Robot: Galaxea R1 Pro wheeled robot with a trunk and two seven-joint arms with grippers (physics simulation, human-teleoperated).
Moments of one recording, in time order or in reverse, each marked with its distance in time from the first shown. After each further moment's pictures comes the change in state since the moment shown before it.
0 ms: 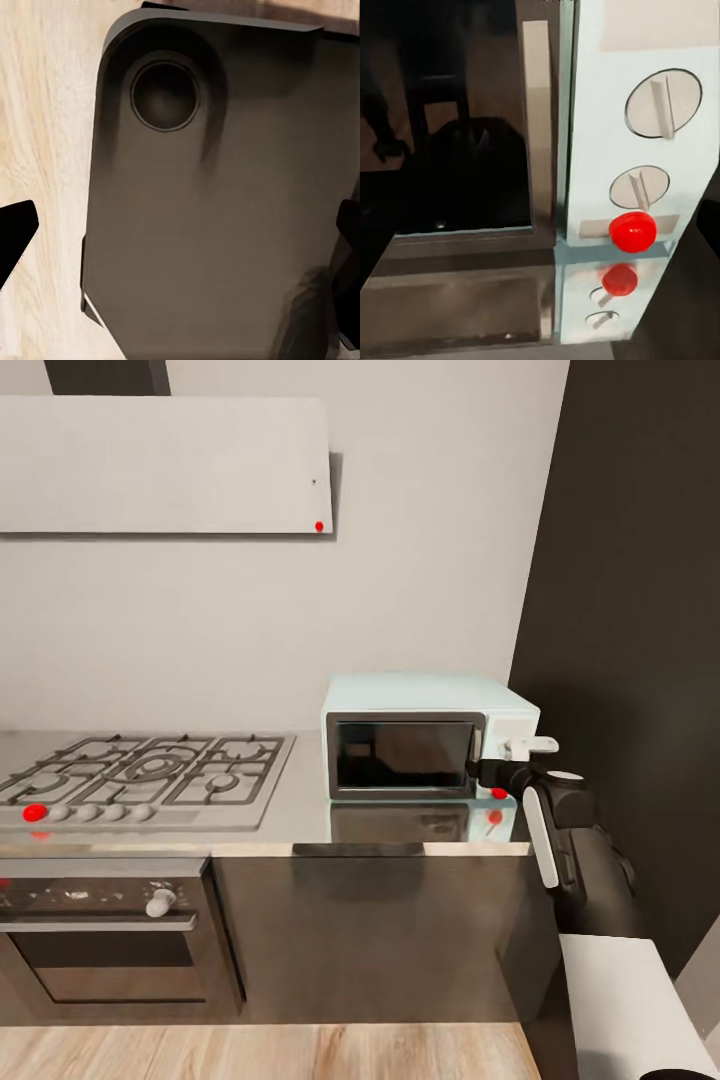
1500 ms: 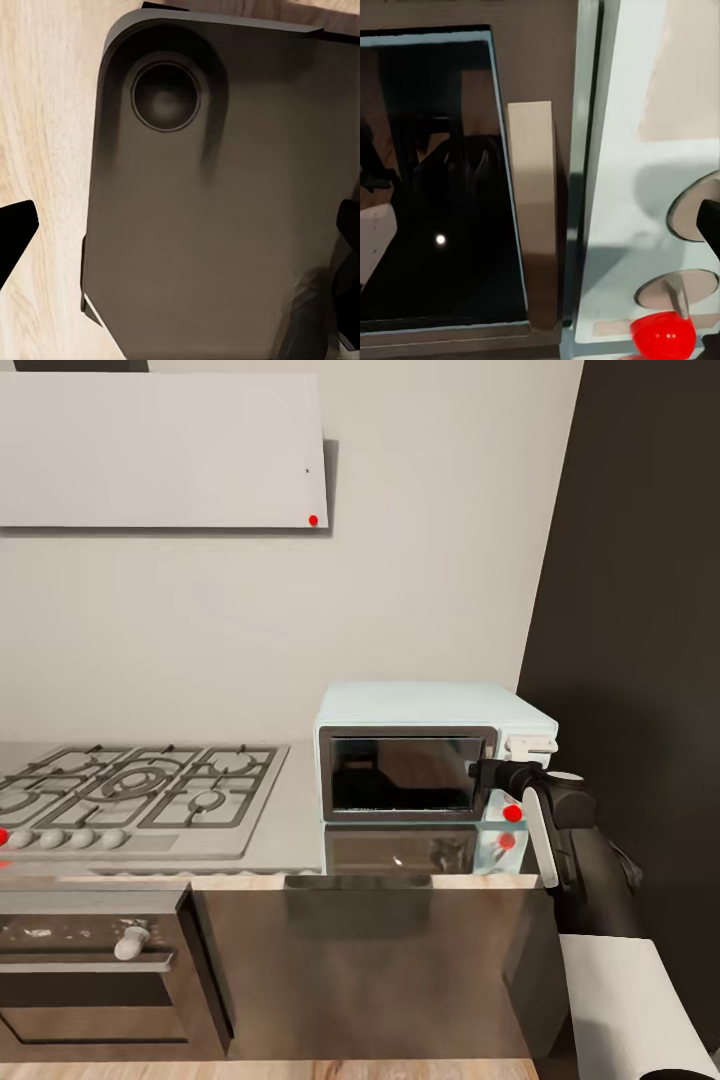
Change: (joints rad) left arm 0.000 0.001 0.000 0.000 0.002 -0.001 -0.001; right arm 0.000 0.000 0.000 0.003 -0.006 -0.004 0.002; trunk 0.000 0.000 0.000
